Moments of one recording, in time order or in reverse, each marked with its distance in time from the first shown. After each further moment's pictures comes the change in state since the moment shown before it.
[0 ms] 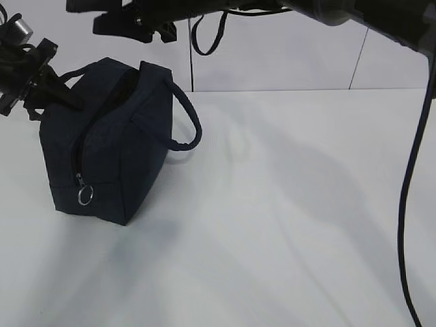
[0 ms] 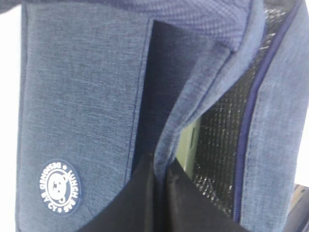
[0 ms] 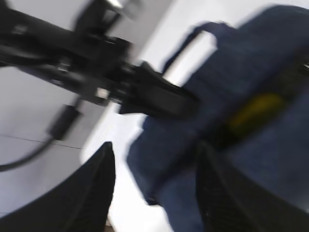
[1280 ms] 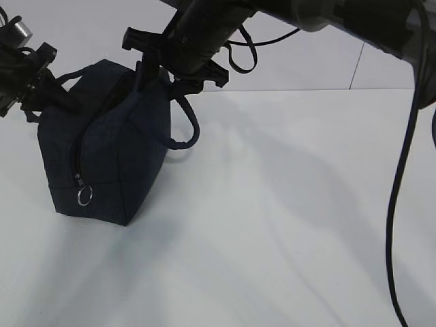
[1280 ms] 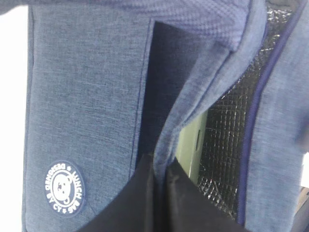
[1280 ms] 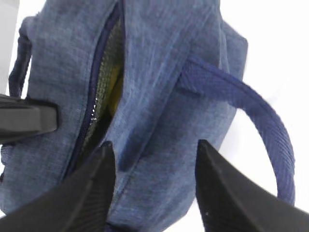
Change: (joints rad) left arm 0.001 0.000 0.000 0.040 -0.009 0.001; right arm 0.069 0.001 0.000 -0.940 0.042 0.839
